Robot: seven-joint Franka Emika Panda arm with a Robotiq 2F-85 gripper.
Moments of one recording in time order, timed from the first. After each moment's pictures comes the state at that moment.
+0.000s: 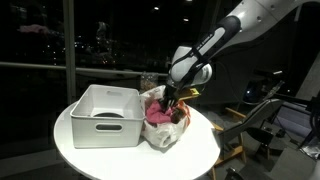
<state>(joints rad) 0.20 0.21 -0.11 -2.31 -0.08 2.72 0.06</state>
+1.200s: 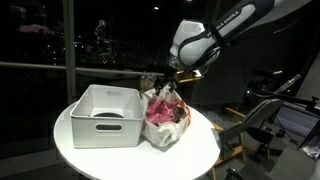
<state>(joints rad) 0.17 0.00 -0.04 -2.33 -0.29 2.65 0.25</state>
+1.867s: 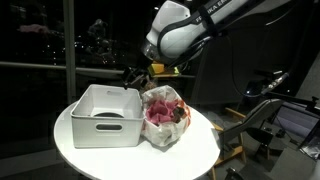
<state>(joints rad) 0.21 0.05 0.17 -2.26 -0.22 2.77 0.31</state>
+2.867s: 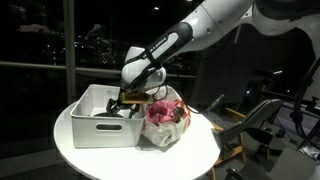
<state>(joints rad) 0.28 0.55 0.12 -1.87 -0.06 2.58 0.43</state>
